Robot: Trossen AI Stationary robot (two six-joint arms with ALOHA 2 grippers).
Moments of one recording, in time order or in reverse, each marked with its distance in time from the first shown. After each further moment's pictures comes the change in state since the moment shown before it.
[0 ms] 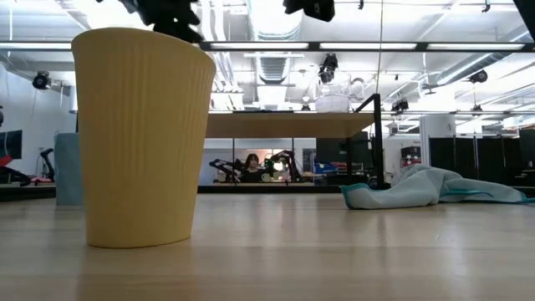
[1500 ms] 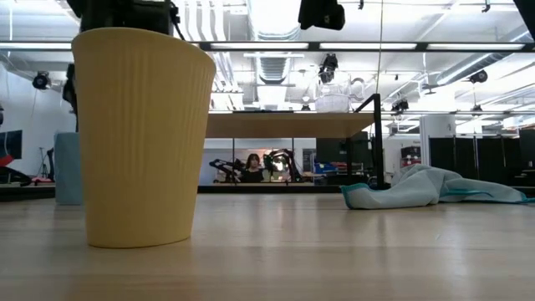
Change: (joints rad) left arm -0.024 0.128 -0.129 -0.587 -0.228 -0.334; right arm 0.013 0.001 -0.057 -0.103 0.005 -0.011
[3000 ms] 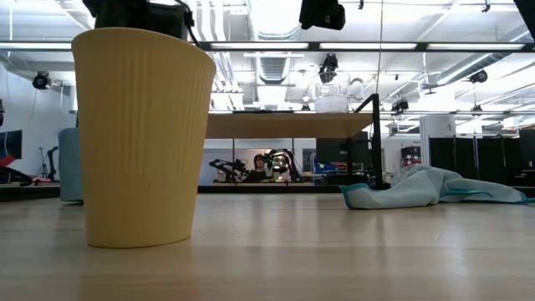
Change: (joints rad) left arm -0.032 0.101 0.068 -0.018 -0.025 0.031; right arm 0.000 -0.001 0.000 -0.006 0.000 -0.010
